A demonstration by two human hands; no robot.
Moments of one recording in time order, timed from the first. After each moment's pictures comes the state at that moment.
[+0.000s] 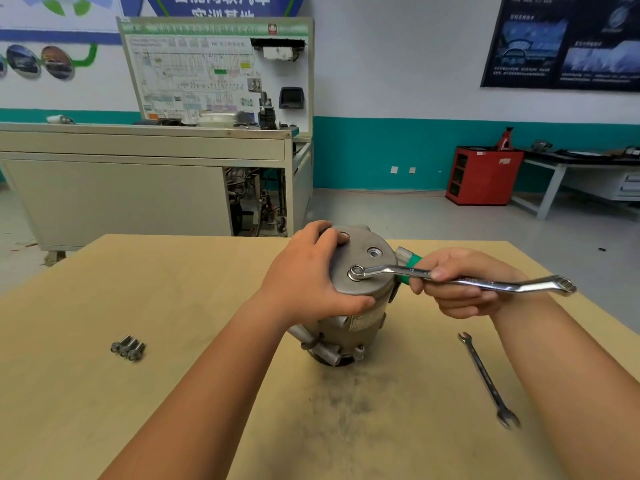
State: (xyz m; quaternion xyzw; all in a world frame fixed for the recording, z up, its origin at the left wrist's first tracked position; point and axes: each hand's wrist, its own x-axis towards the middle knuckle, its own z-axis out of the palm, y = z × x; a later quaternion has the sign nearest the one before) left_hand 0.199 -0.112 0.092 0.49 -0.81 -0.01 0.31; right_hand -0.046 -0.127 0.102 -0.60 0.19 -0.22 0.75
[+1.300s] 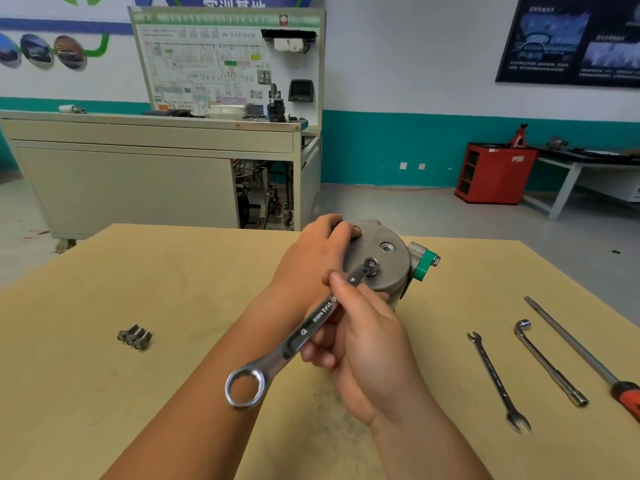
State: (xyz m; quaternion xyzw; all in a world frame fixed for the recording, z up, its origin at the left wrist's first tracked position) left_hand 0.196 -0.126 0.089 0.50 -0.81 0.01 0.29; right_hand 0.111 -0.028 0.083 -0.38 0.29 -0.56 0.67
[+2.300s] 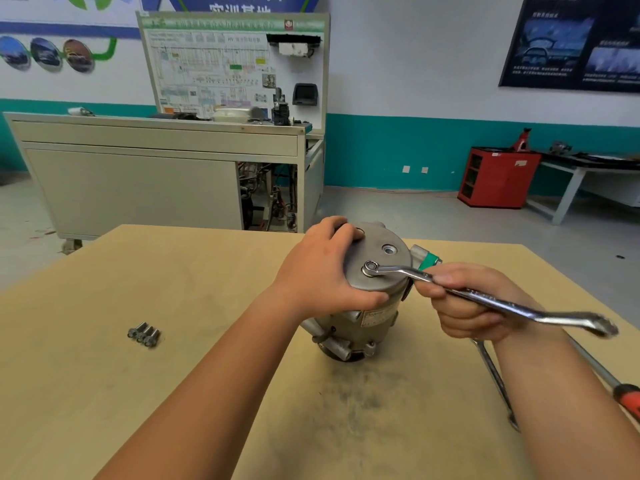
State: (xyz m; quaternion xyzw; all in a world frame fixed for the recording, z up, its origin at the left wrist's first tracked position) left_hand 0.201 -0.111 0.092 0.49 -0.82 -0.01 0.31; right_hand -0.020 -0.106 0.077 -0.51 0.11 -0.25 0.82
